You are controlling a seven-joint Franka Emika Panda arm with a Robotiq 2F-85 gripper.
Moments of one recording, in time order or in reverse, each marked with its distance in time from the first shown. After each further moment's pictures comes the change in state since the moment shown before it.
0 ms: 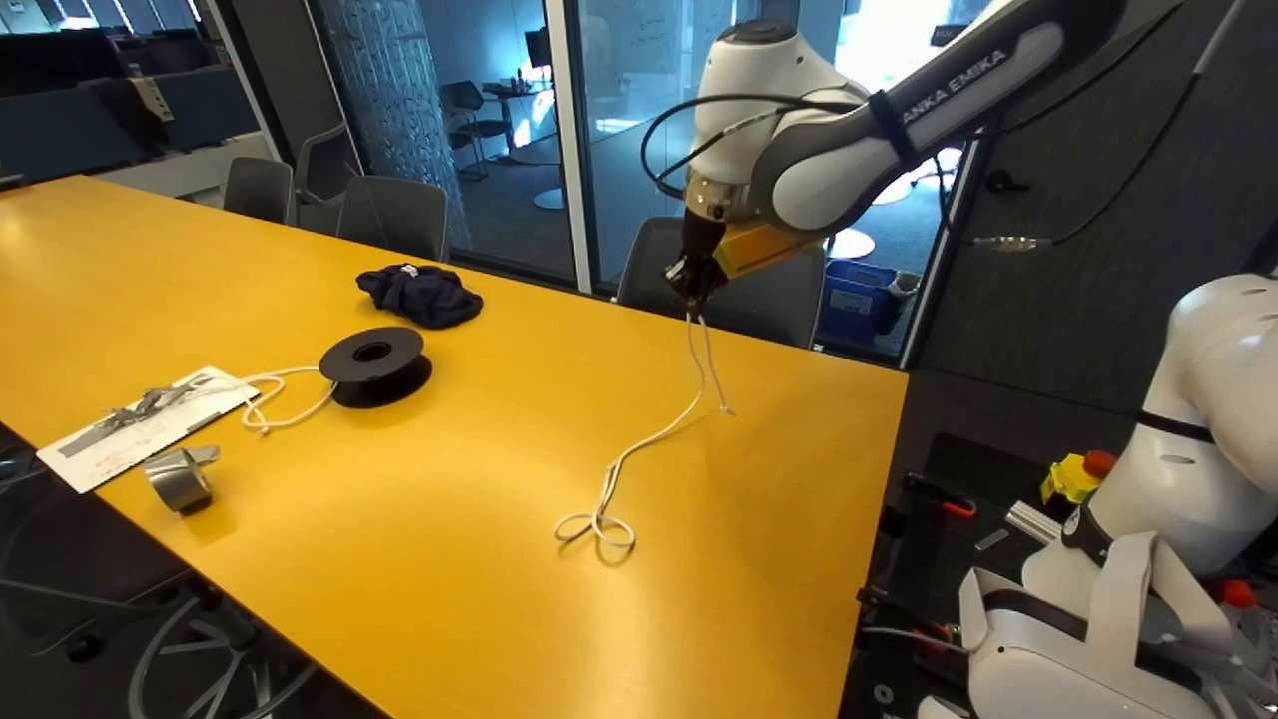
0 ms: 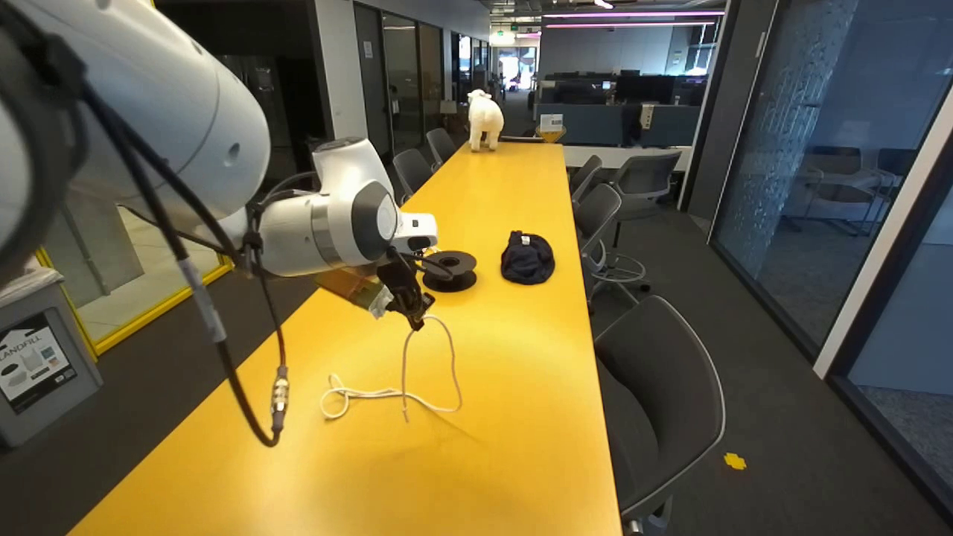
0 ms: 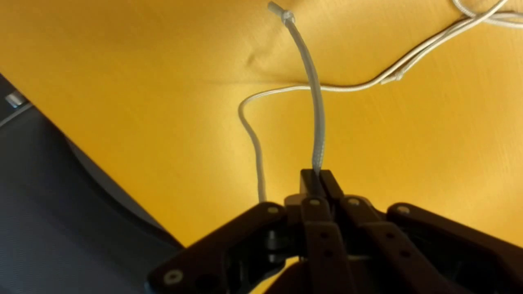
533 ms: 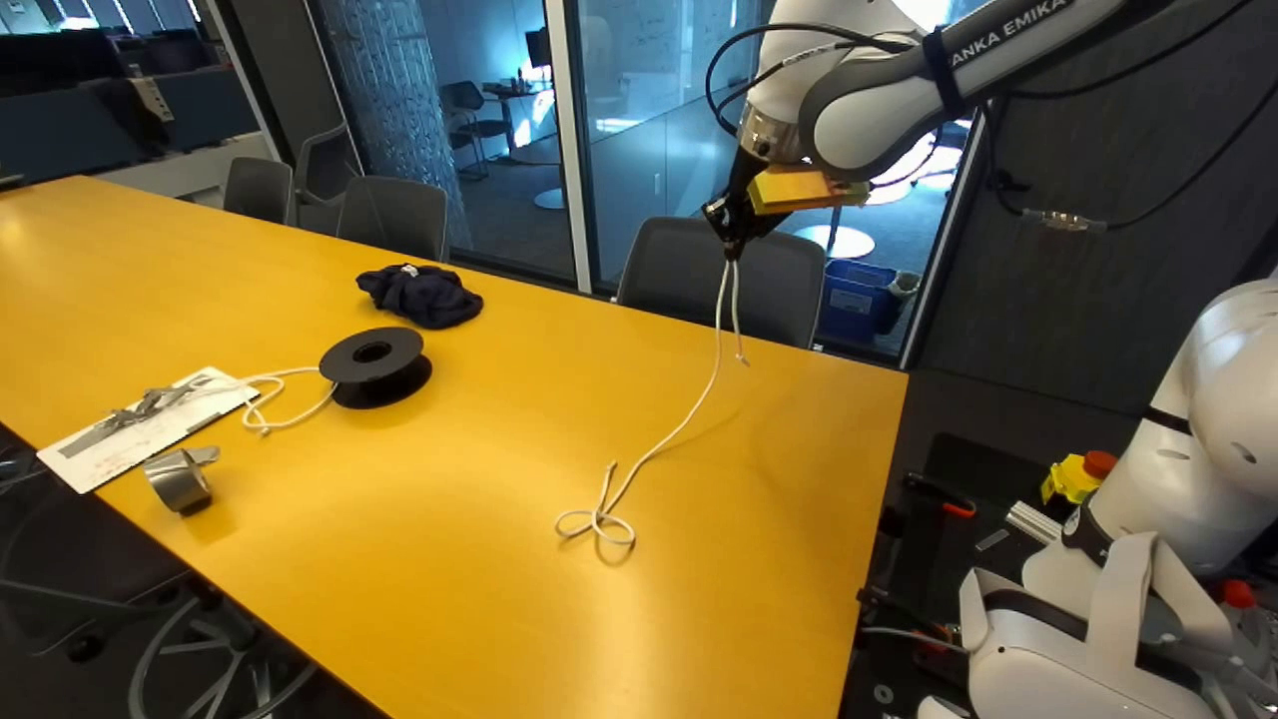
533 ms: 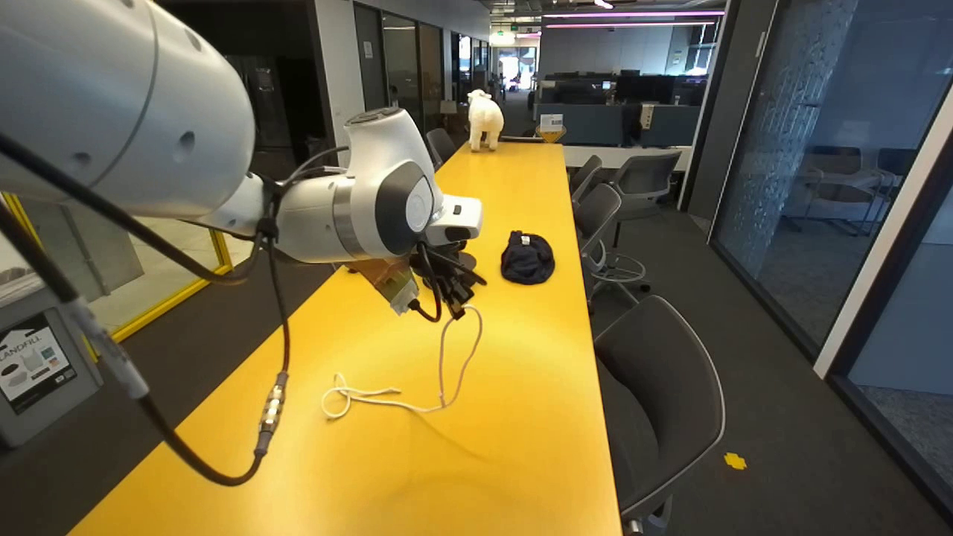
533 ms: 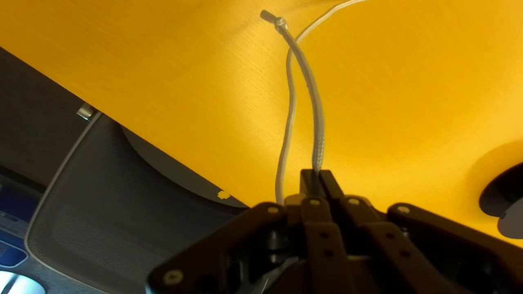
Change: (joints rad) arm -0.214 -0.120 0.056 -0.036 0.037 0.011 0.079
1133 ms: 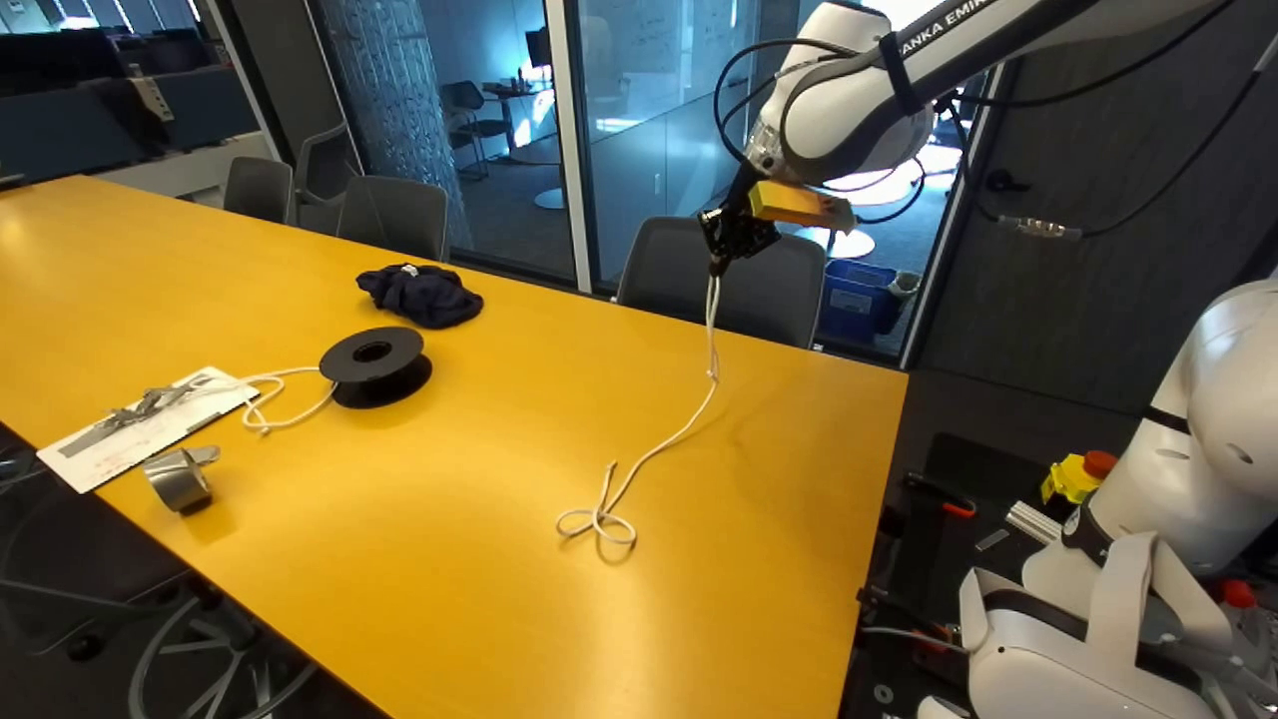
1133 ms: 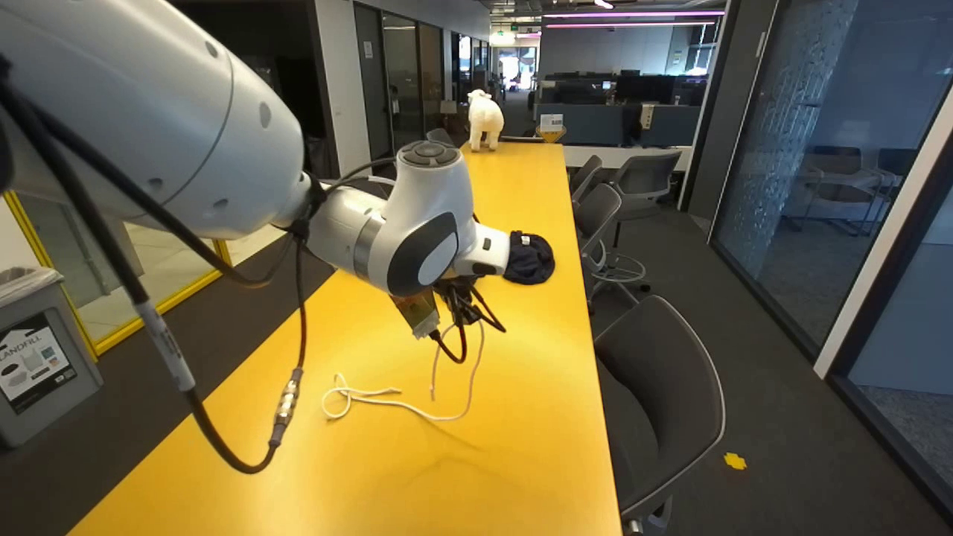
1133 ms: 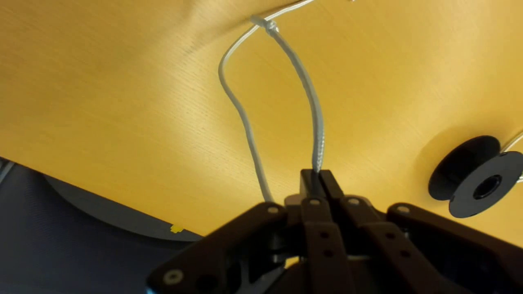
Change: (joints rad) arm -0.010 0.073 -0.043 -0.039 0.416 0.178 -0.304
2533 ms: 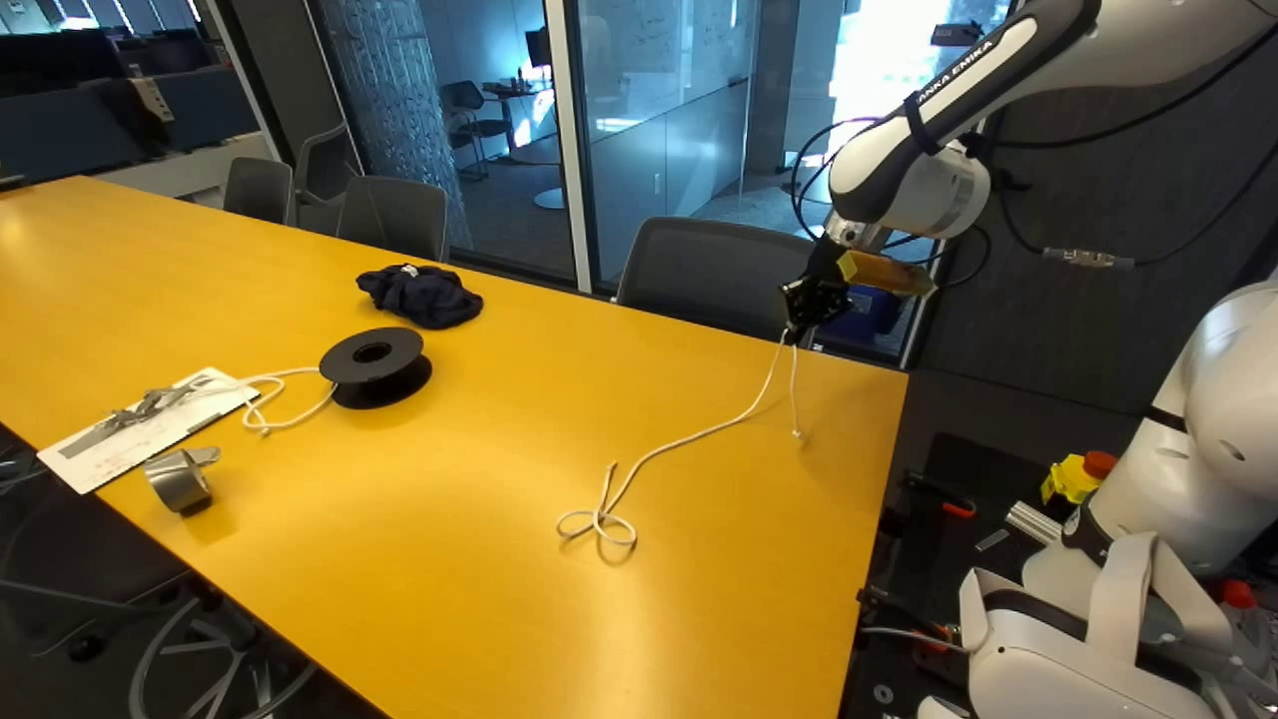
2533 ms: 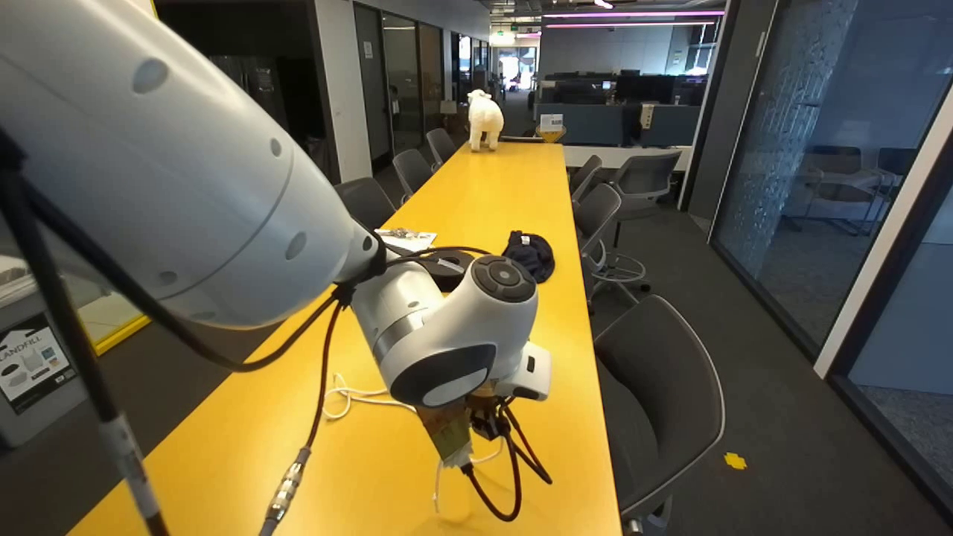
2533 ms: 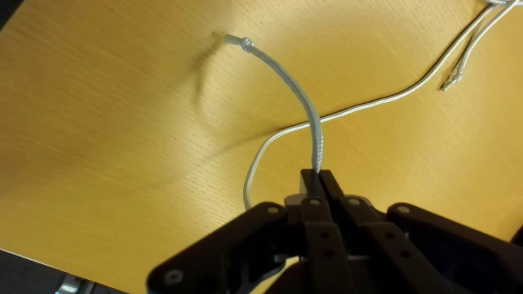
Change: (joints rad) arm -0.033 0.001 -0.167 -0.230 0.304 -0.006 -0.461
